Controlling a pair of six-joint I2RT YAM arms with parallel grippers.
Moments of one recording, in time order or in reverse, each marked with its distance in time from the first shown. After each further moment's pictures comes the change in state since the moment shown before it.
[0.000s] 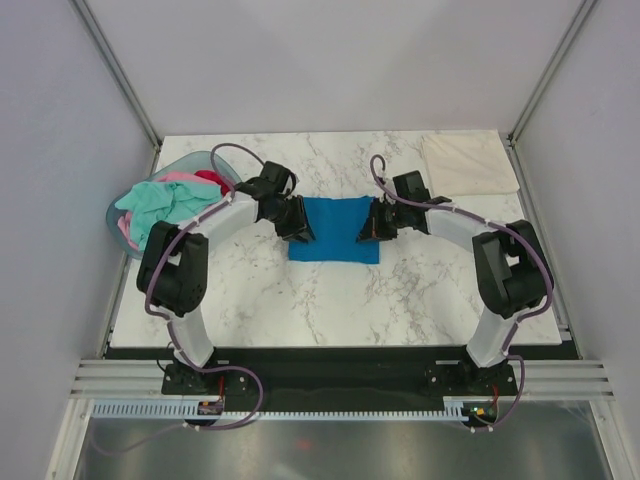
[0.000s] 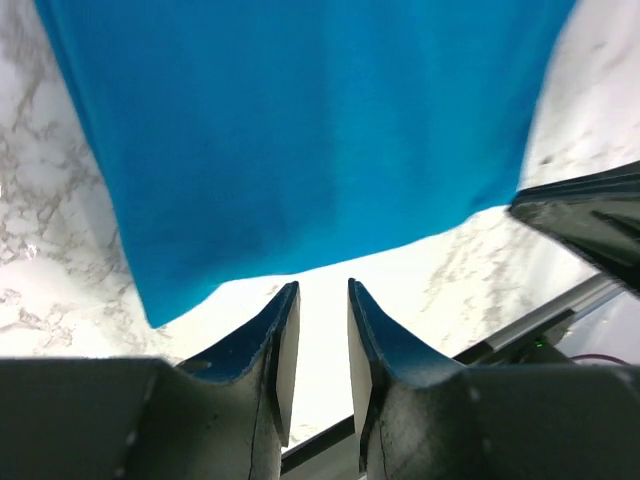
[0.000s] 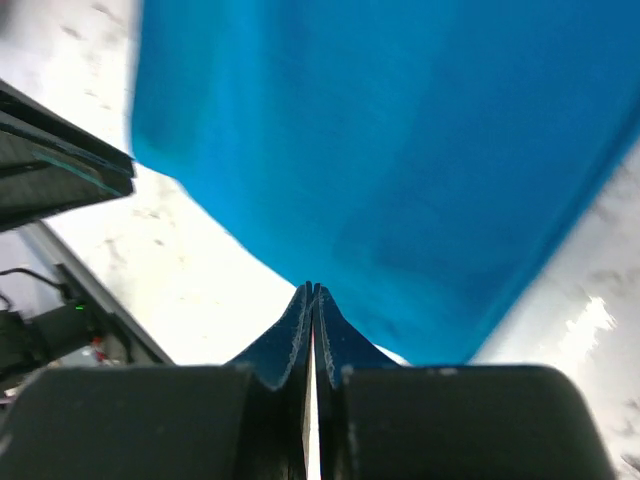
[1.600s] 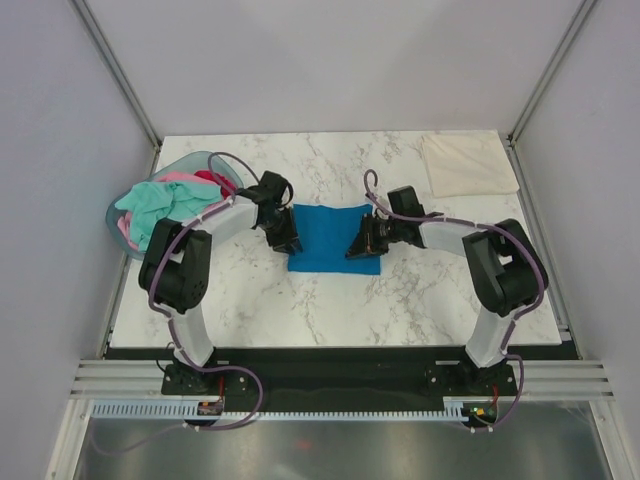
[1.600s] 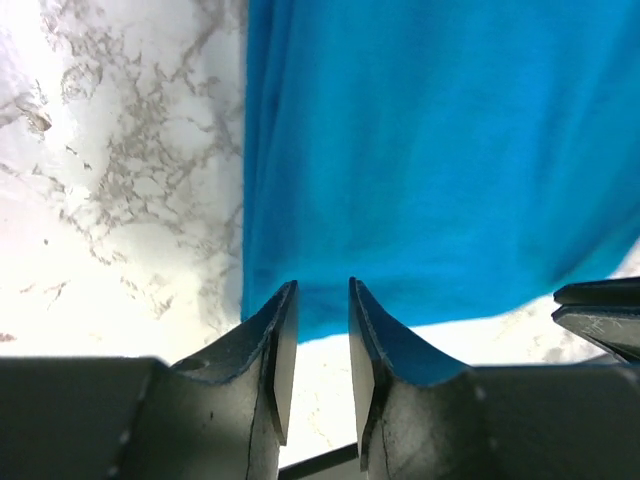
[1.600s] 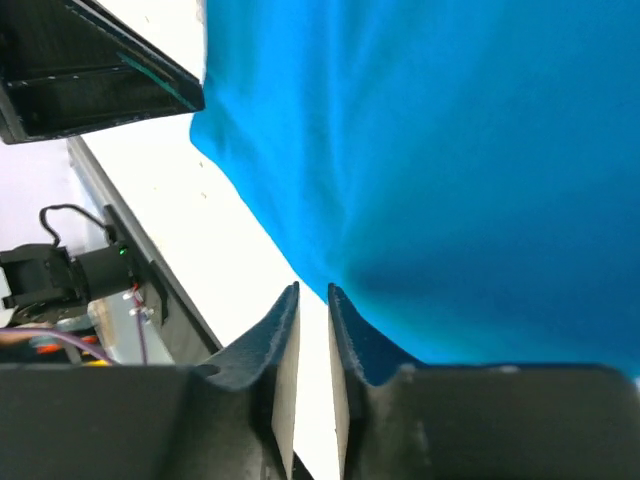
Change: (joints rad) left arm 0.019 0.027 -0.038 -0.047 -0.131 -0.027; right arm 0.039 0.052 -0.103 0.197 -0.194 0.071
